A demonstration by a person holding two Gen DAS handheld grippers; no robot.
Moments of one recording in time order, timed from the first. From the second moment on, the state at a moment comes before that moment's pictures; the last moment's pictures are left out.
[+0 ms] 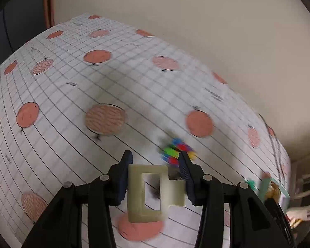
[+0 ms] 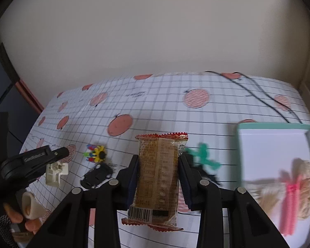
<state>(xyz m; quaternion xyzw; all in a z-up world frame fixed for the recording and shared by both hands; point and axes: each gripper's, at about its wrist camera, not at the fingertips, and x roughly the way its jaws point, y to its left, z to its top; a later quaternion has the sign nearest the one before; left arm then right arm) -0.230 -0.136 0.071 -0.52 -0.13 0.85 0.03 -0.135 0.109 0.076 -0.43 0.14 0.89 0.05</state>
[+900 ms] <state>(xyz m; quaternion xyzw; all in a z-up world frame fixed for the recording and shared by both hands) -0.164 0.092 0.085 -0.49 -0.09 0.84 0.21 -0.066 0.312 0.087 -0.38 0.22 0.88 0.17</state>
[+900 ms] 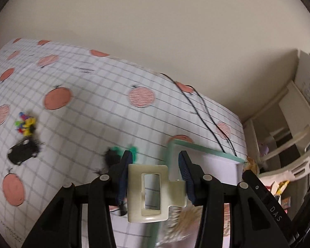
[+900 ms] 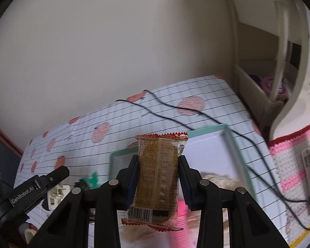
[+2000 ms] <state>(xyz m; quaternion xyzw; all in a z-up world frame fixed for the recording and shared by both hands) -0.150 0.167 0.026 -0.51 -0.02 0.82 0.27 -0.068 0.332 0.039 -0.43 0.16 0.86 0.22</state>
